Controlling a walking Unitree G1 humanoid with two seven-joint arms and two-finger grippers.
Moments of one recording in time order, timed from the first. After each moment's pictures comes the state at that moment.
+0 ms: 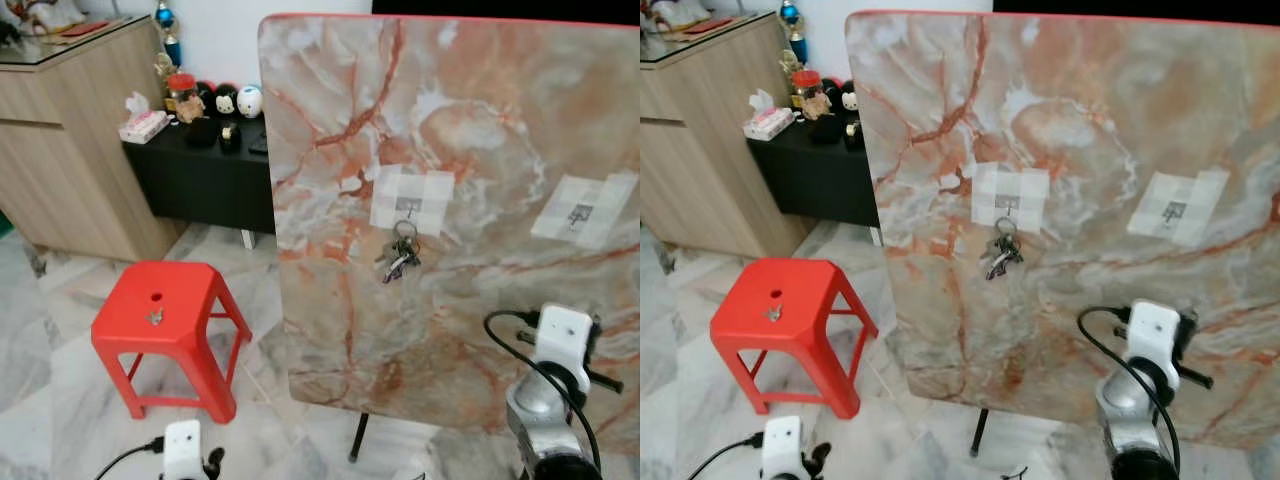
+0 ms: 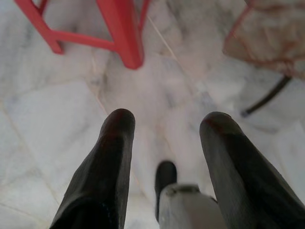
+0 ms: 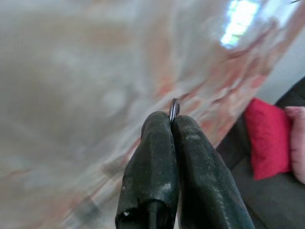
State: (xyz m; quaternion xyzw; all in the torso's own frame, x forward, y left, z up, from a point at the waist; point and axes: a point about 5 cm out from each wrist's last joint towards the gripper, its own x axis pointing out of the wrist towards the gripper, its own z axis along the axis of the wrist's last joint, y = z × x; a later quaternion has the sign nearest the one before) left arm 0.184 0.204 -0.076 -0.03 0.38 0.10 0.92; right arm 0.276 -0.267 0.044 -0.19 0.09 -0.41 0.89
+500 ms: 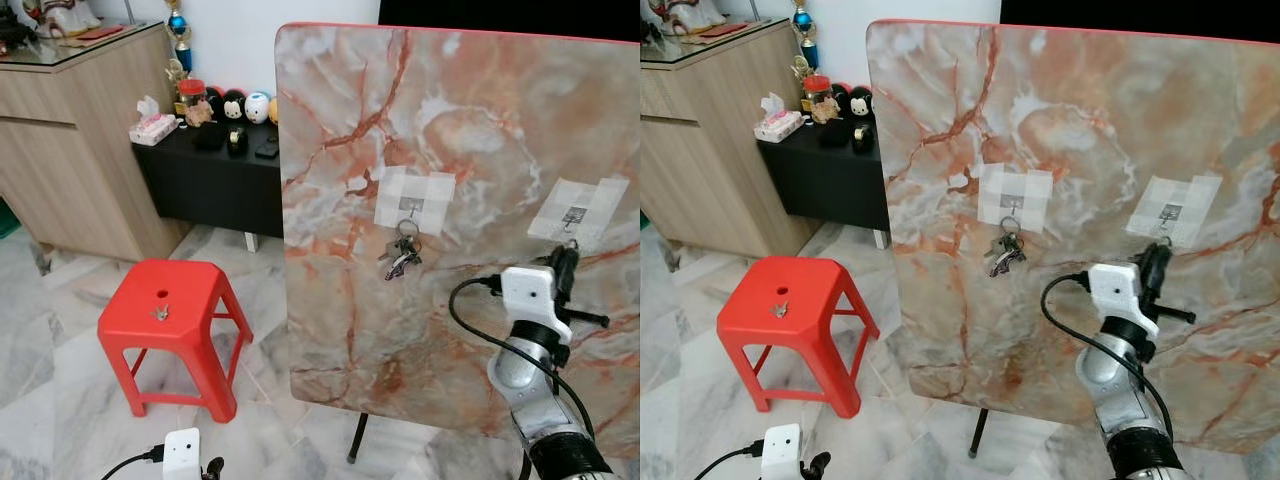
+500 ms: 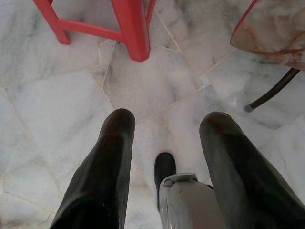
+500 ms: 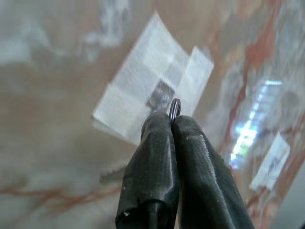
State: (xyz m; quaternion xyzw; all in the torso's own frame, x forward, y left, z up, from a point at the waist) left arm 0.180 0.208 -0.077 -0.03 0.38 0.10 0.92; right arm 0.308 -0.229 0.105 -0.32 -0.11 -0.32 0.88
